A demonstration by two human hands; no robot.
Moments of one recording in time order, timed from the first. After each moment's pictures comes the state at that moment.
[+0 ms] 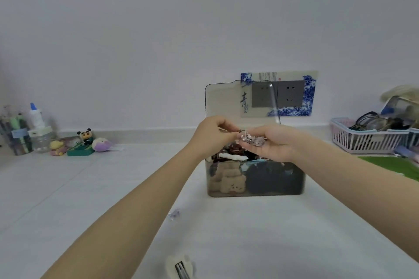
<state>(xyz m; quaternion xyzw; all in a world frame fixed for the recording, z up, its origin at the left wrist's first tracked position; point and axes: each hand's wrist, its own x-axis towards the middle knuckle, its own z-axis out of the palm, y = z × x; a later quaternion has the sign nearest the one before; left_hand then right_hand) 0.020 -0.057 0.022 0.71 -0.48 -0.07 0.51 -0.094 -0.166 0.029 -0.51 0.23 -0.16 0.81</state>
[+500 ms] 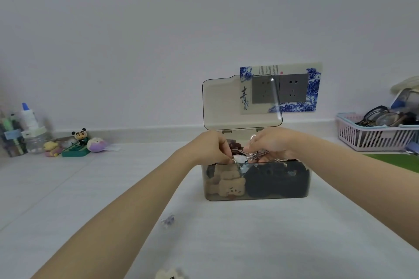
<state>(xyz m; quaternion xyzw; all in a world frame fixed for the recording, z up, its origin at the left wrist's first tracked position) 0.040 -0.074 0.006 0.81 -0.54 -0.09 0.23 -0.079 -0.204 0.012 -0.79 0.31 -0.04 0.52</state>
